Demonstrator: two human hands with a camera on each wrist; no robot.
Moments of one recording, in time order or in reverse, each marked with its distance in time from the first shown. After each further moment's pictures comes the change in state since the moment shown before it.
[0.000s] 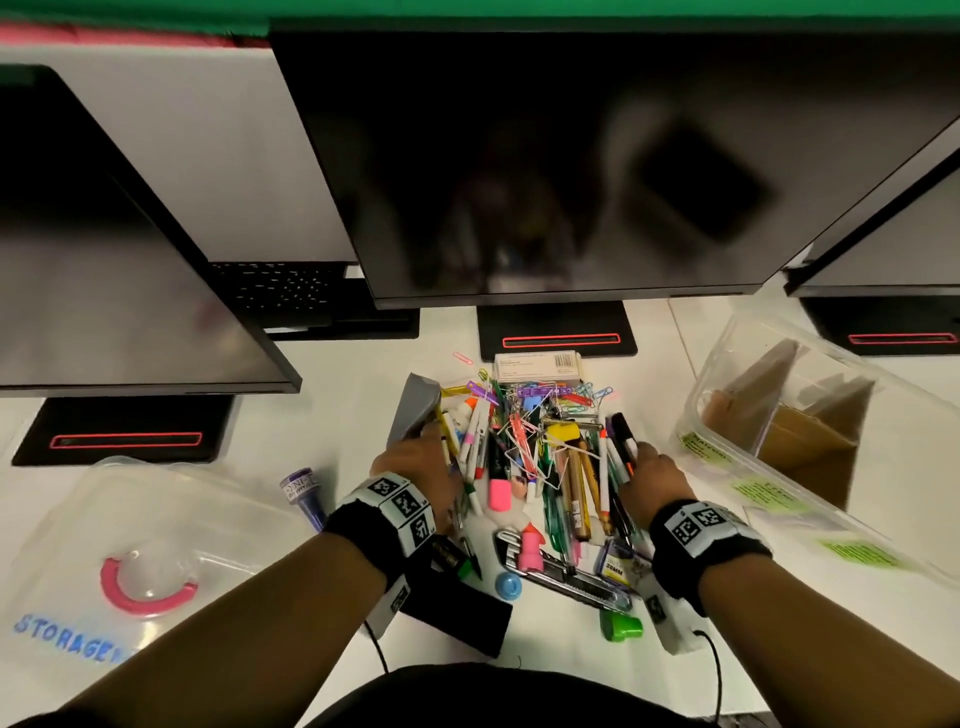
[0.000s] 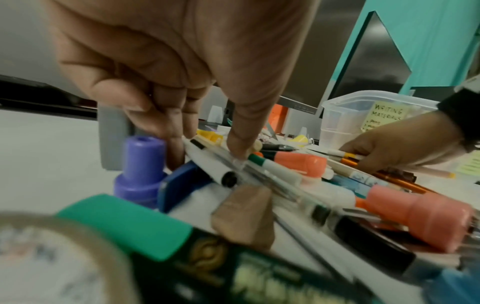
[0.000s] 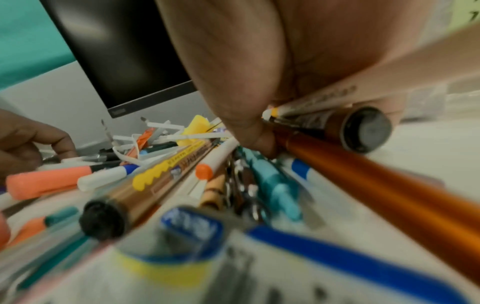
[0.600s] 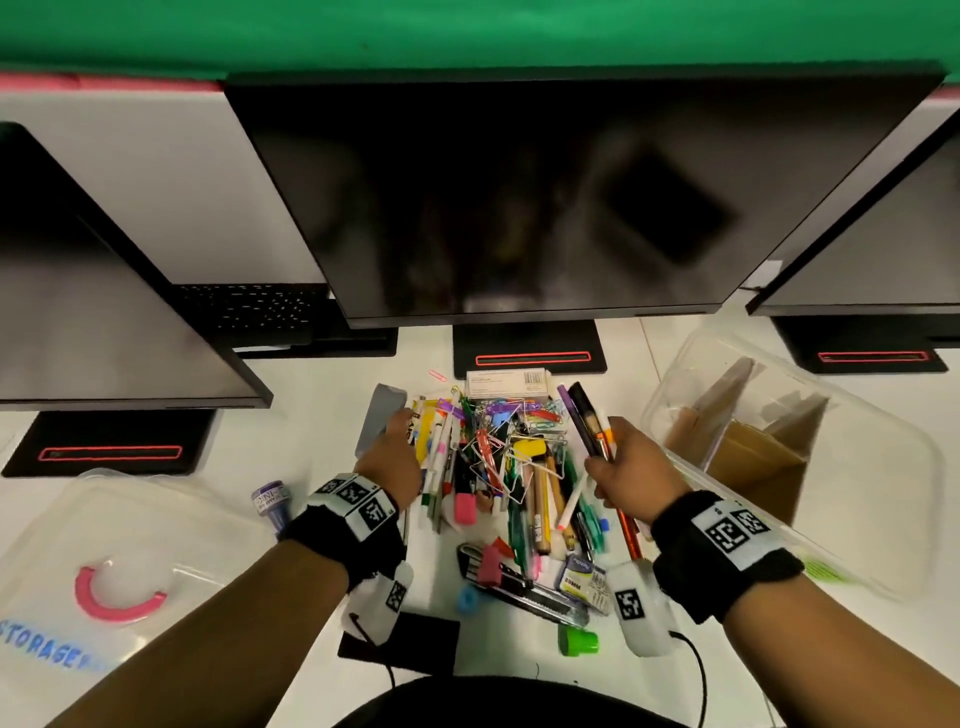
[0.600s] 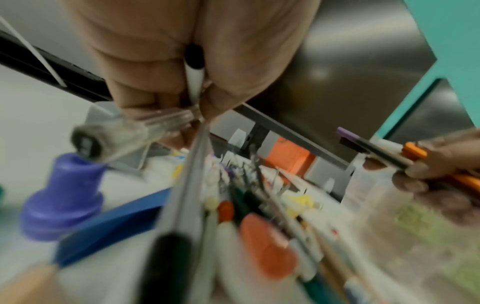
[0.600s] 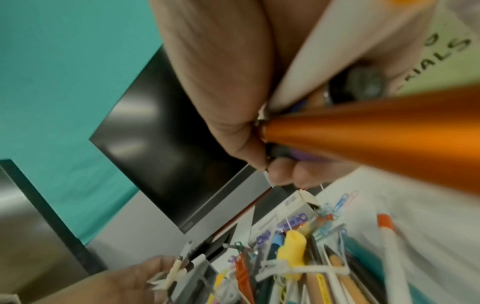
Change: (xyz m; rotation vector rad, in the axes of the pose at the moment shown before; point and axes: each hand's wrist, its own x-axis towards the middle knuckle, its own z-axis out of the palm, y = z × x) left_hand -0.002 0.023 -0.017 -0.466 0.085 -0.078; right_hand -0.035 -0.005 -0.070 0.454 -0.042 -0.338
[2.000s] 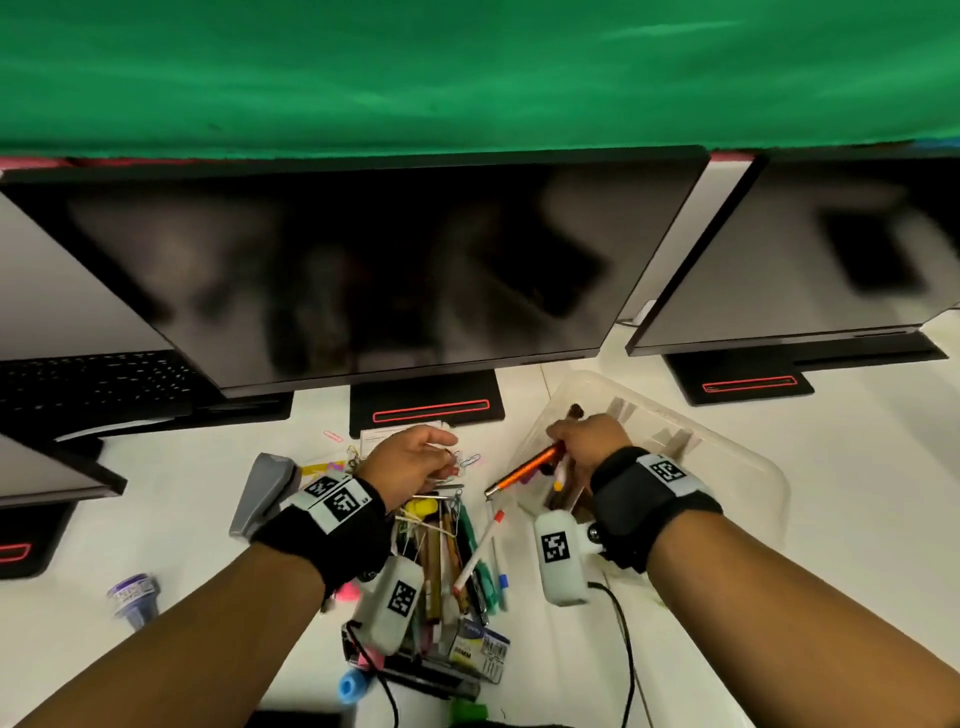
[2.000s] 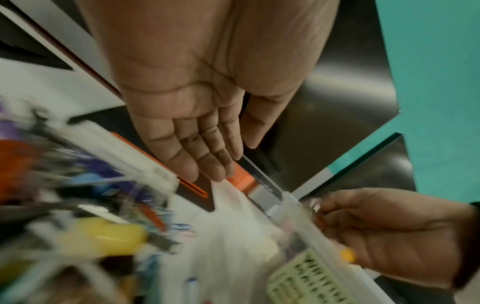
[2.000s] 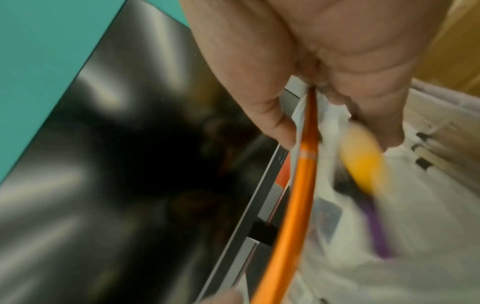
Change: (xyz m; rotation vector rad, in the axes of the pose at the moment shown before) left_hand 0.004 0.145 0.033 -0.496 -0.312 0.124; right_hand 0.050 0.012 -0.100 0.475 0.182 0.396
